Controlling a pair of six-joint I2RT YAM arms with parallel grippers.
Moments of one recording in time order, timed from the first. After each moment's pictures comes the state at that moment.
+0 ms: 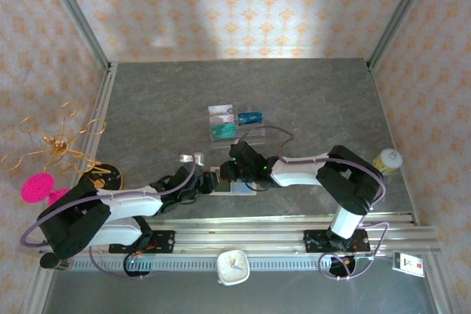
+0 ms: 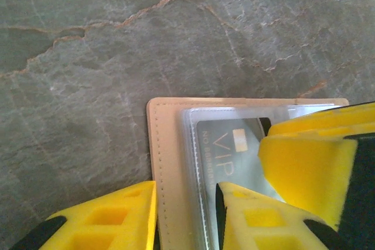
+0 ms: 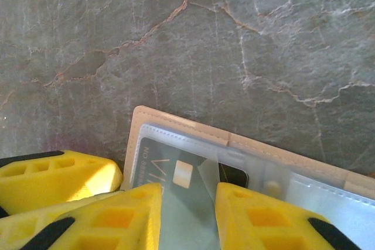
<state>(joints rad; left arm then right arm) -0.76 1.25 0.25 0.25 -0.10 -0.86 0.95 1.72 0.82 0.07 -0.09 0.88</state>
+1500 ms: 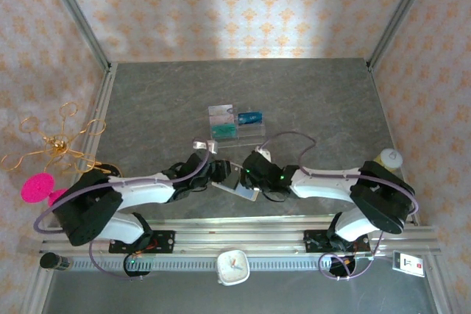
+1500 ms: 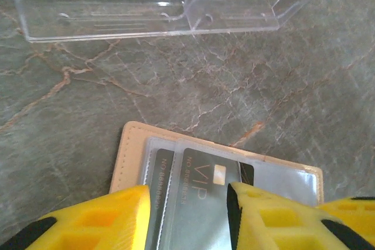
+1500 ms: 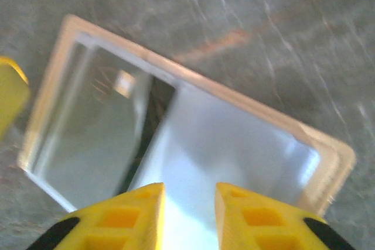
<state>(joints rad) -0.77 1.41 0.47 0.22 -0.10 -0.75 0.99 1.46 0.62 -0.14 0.11 0.97</state>
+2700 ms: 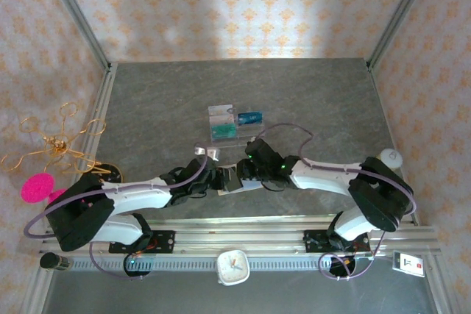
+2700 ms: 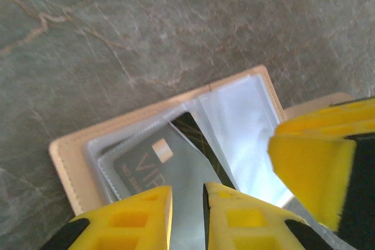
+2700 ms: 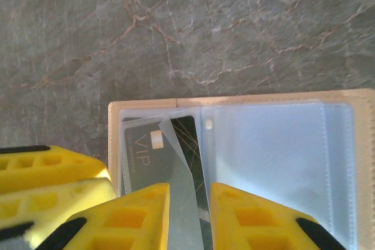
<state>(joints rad) -0.83 1.31 0.43 0.15 -0.05 -0.81 0.89 1.49 0.72 -0.10 -0.06 0.84</state>
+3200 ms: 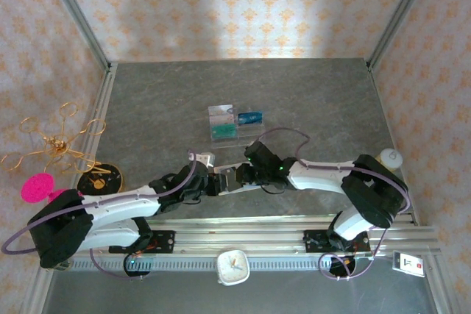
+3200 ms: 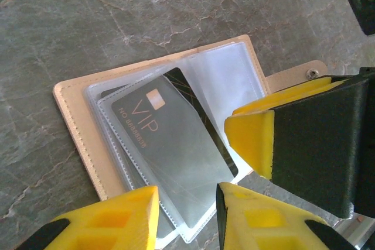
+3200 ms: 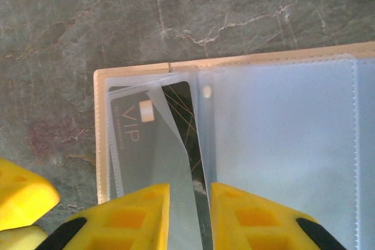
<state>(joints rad) -0.86 1.14 0.36 0.07 -0.04 -0.85 0.90 1.53 0.70 -0.08 -0.13 0.85</state>
